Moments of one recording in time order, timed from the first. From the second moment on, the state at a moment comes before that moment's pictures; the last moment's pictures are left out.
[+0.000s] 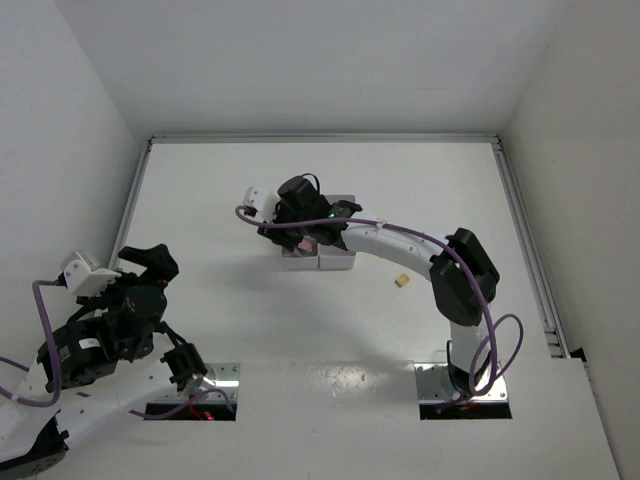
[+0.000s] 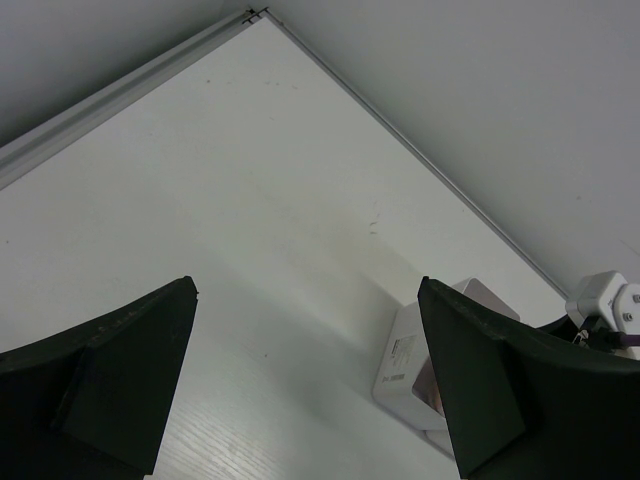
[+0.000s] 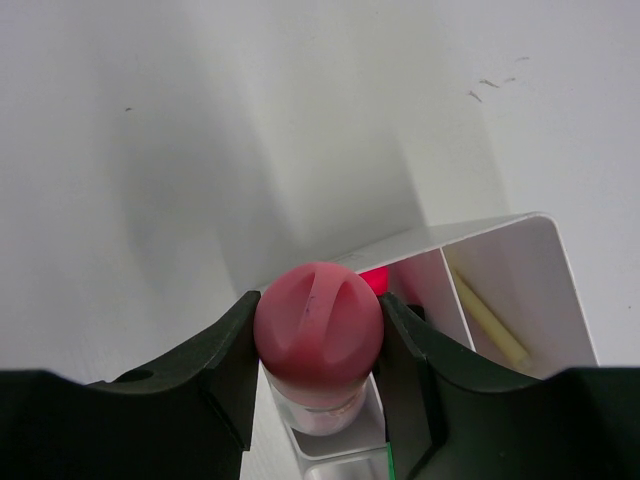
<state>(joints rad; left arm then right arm) -0.94 0.36 0.94 -1.20 -1.29 -1.19 0.87 1.92 1.50 -0.27 -0.11 -0.41</state>
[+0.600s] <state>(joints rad) -0.94 0.36 0.94 -1.20 -1.29 -1.19 0.87 1.93 1.50 -0.34 -0.11 -0.42</state>
